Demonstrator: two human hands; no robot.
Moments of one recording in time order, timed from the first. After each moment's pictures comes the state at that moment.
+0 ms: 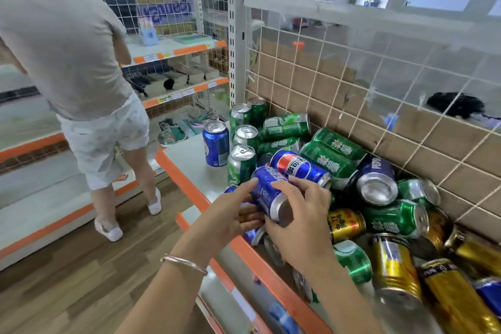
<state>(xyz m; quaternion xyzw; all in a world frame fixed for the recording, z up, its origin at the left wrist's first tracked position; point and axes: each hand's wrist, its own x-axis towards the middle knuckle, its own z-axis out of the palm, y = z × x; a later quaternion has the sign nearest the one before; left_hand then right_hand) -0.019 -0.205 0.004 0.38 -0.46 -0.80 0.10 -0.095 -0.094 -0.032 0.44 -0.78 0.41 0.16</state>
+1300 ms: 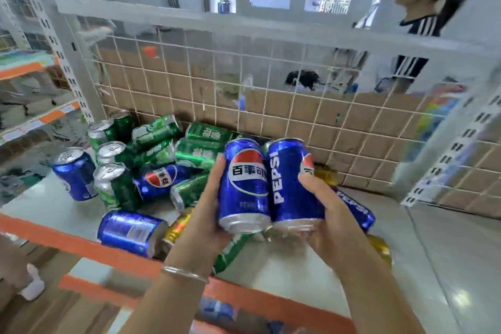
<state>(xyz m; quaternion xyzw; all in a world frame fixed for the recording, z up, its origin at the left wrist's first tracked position) -0.055 -0.069 0.045 0.08 -0.34 -0.94 -0.02 -0.081 0.086 0.051 -0.01 -0.55 0.81 -0.23</state>
